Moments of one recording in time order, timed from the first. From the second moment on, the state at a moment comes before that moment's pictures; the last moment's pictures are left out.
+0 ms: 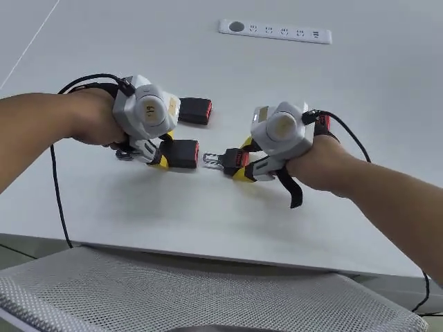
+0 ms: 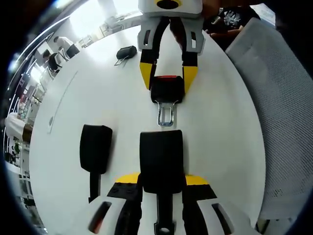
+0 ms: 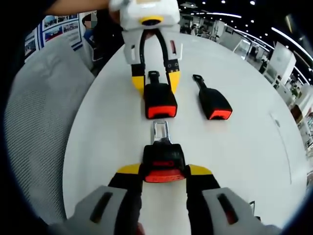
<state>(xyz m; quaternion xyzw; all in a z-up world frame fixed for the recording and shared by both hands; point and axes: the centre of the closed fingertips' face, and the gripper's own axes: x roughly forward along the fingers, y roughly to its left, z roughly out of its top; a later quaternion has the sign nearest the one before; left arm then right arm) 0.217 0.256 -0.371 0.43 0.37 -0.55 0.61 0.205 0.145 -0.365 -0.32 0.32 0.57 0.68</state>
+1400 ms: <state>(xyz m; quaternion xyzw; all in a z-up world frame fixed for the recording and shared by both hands) 0.217 0.254 -0.371 0.44 0.37 -0.55 0.60 0.213 0.178 -0.367 -0.33 0.29 0.59 0.68</state>
